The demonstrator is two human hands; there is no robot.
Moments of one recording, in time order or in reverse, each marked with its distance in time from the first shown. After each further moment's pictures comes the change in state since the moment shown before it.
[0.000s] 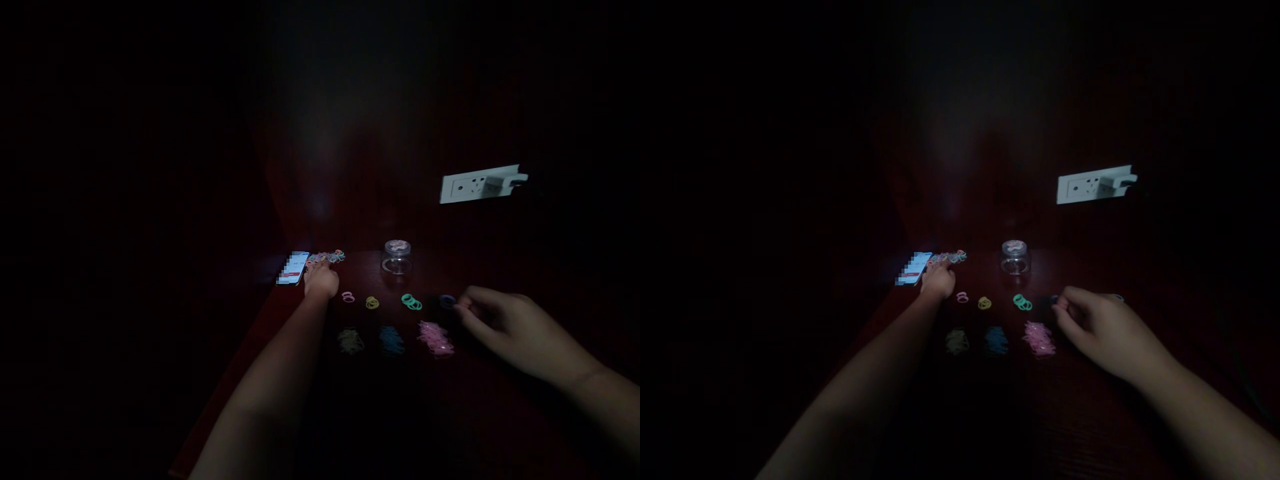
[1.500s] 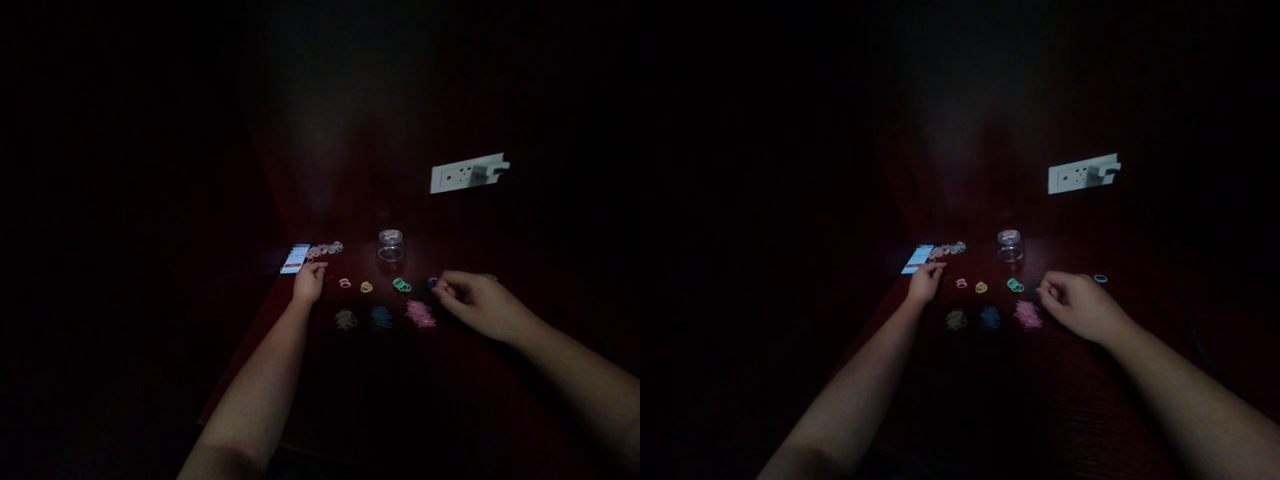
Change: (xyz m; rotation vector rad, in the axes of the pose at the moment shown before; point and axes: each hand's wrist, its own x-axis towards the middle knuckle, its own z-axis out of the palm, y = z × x) left_hand -0.051 -0.027 -0.030 -0.422 0.089 0.113; right_hand 0.000 0.008 0.009 0.090 0.011 -0.123
